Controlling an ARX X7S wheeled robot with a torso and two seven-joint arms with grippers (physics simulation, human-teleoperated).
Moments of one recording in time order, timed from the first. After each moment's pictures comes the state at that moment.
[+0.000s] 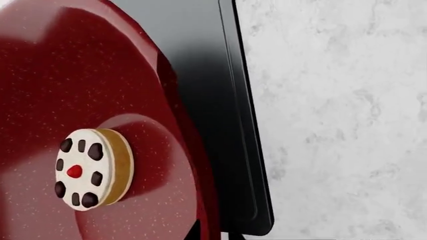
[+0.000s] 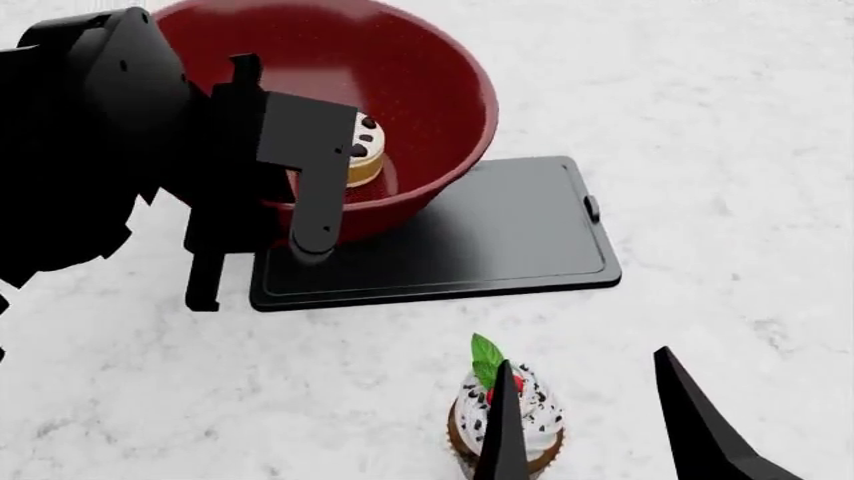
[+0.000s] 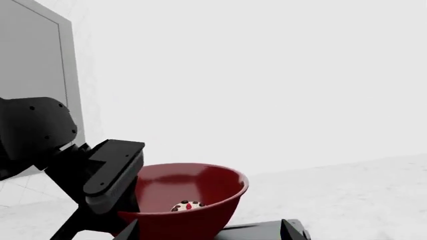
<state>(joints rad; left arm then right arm) -1.60 -0.08 1.14 -0.93 0.21 -0.37 1.26 -0.11 0.38 -0.08 -0.78 0.55 0.14 0.17</state>
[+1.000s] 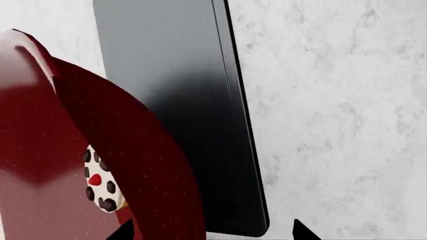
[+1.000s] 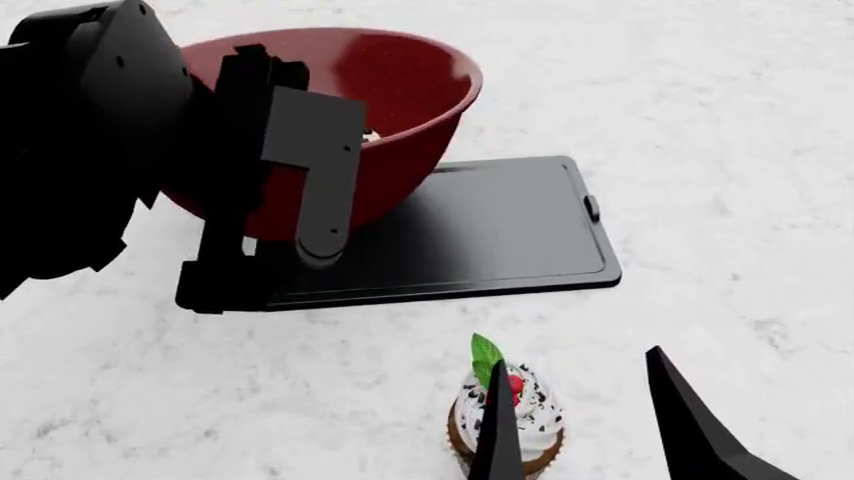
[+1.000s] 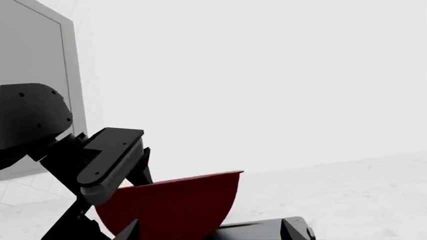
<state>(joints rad) -1.60 -0.13 1.16 -0.72 0.20 -0.50 1.27 -0.10 0.39 -0.10 -0.76 0.56 0.12 0.17</state>
